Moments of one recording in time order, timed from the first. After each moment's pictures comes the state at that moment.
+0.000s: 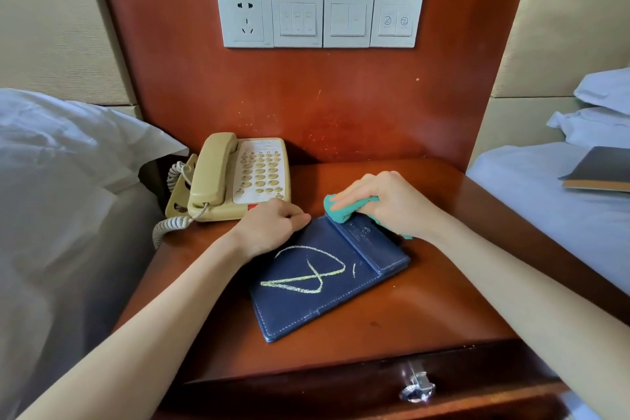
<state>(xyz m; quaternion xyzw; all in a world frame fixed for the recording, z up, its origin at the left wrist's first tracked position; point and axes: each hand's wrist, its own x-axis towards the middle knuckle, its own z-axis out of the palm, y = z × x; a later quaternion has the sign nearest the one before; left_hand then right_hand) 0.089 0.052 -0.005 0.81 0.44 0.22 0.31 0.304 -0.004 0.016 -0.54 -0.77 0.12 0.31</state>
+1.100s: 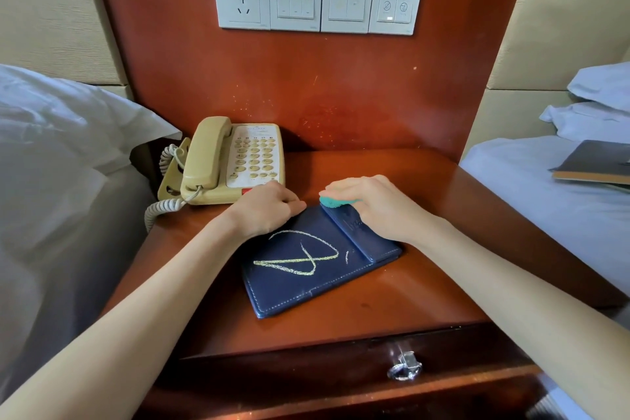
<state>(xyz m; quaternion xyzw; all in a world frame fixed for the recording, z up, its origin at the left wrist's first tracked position) 0.093 0.059 -0.007 0.83 0.46 0.19 0.26 0.297 -0.005 -0.007 -0.60 -0.77 0.06 0.21</state>
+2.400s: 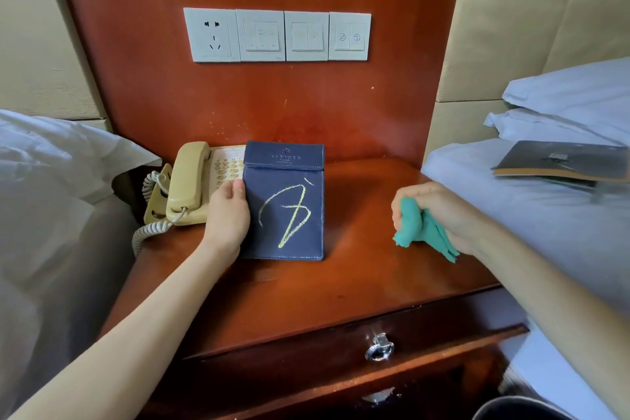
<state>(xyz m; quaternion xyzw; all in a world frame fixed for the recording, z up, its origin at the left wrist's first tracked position) 0.095 0.051 -0.013 0.60 0.43 0.54 0.41 0.358 -0.097 0.024 -0.57 -0.54 0.40 0.47</state>
